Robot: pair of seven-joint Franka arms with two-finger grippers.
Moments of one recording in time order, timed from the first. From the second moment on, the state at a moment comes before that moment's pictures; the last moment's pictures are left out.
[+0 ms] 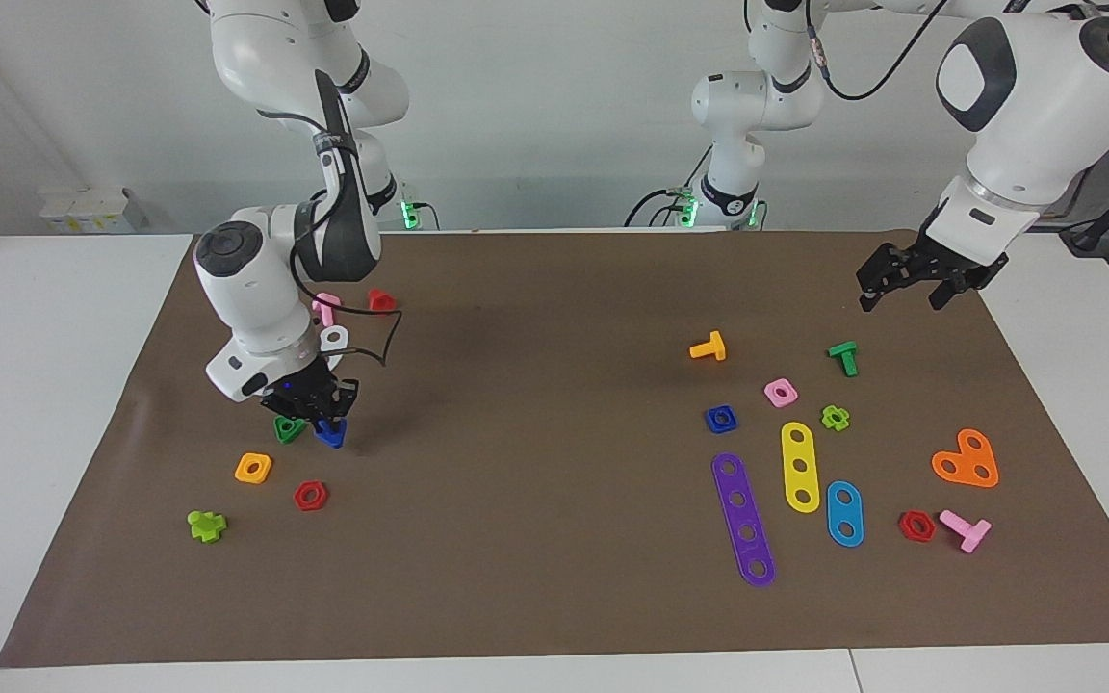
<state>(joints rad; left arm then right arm) -0.09 0.16 0.06 -1.43 -0.02 1.56 0.01 0.15 0.25 -0.10 -1.96 0.05 2.31 -0.02</state>
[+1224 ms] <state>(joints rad) -0.09 0.16 0.06 -1.43 -0.02 1.56 0.01 0.13 0.18 -0.13 -1.78 0.04 2.10 0.00</state>
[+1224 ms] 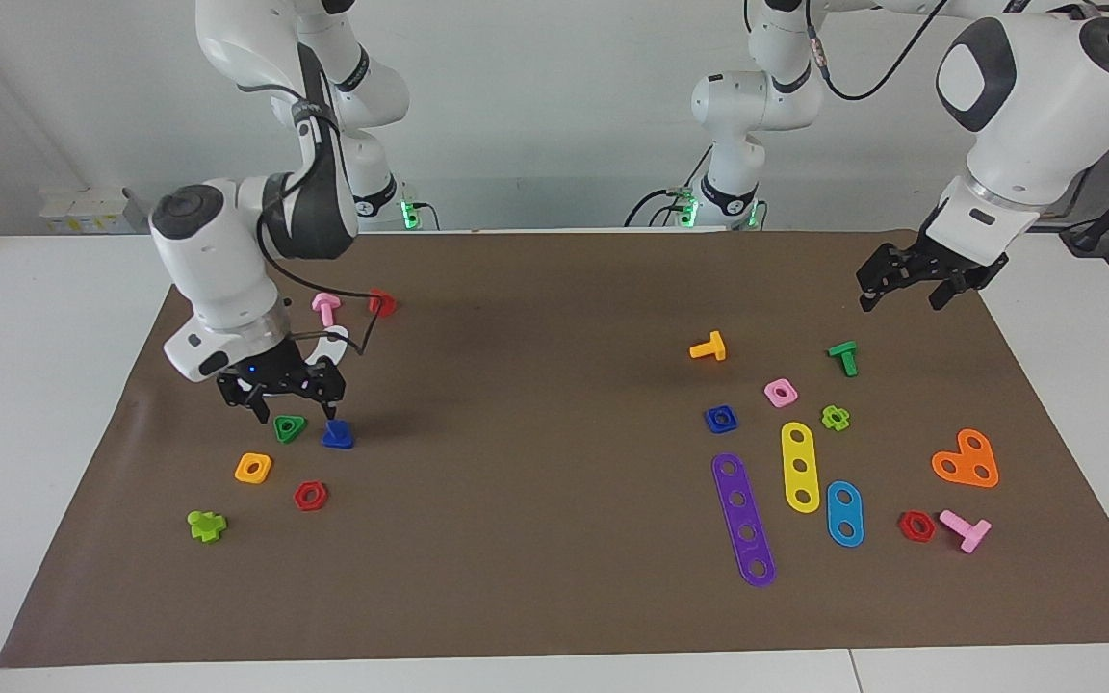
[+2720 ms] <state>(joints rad) -0.09 0.16 0.06 -1.43 -0.02 1.56 0.01 0.11 -0.03 -0.14 -1.54 -0.01 1.46 0.02</state>
